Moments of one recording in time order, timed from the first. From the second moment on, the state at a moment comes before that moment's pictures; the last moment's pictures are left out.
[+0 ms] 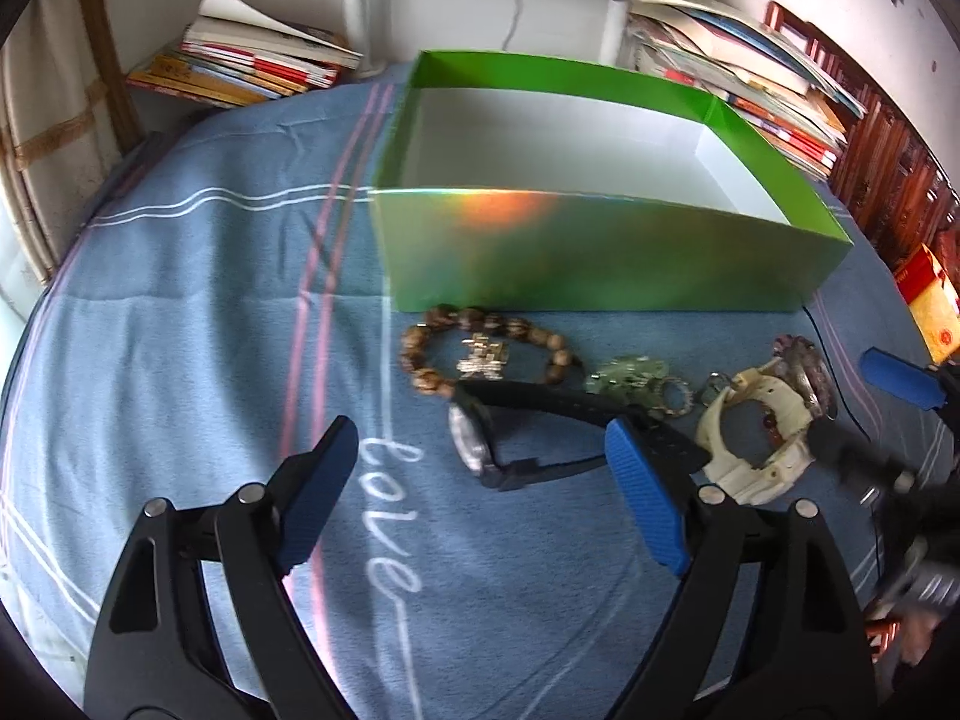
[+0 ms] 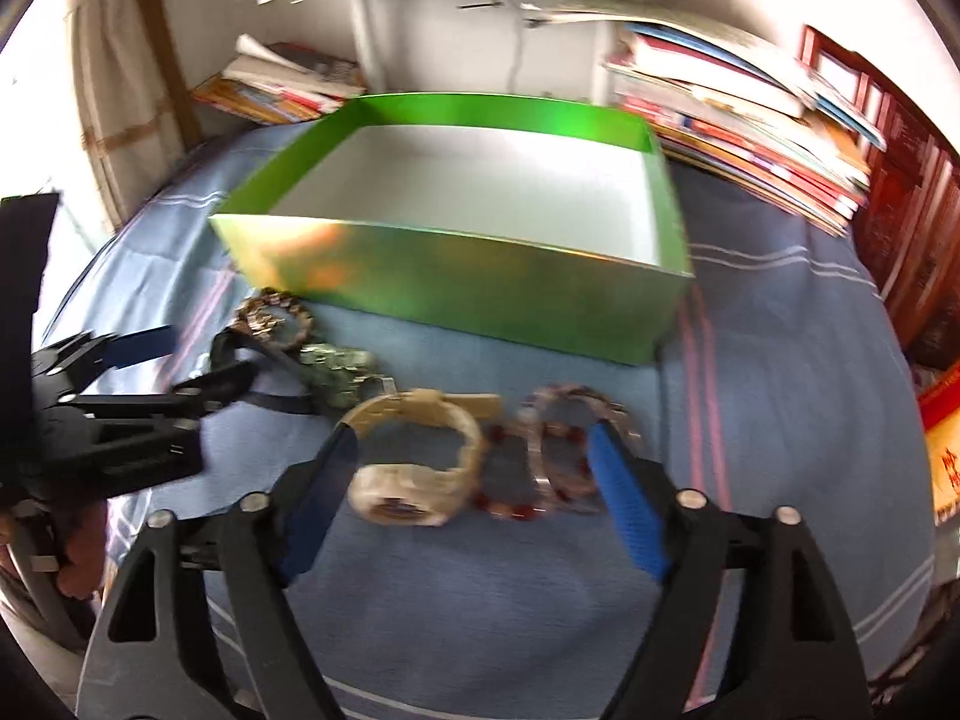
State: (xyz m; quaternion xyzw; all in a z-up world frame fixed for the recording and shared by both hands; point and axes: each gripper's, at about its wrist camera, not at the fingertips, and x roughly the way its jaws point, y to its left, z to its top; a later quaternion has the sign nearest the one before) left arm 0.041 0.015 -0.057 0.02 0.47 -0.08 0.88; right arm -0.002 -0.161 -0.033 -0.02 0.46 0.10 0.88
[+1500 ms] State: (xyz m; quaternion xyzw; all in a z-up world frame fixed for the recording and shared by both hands) left arm 0.056 0.029 -0.058 0.00 0.46 -0.12 0.88; right arm 0.010 -0.164 -0.061 -0.01 0.47 0.09 0.88
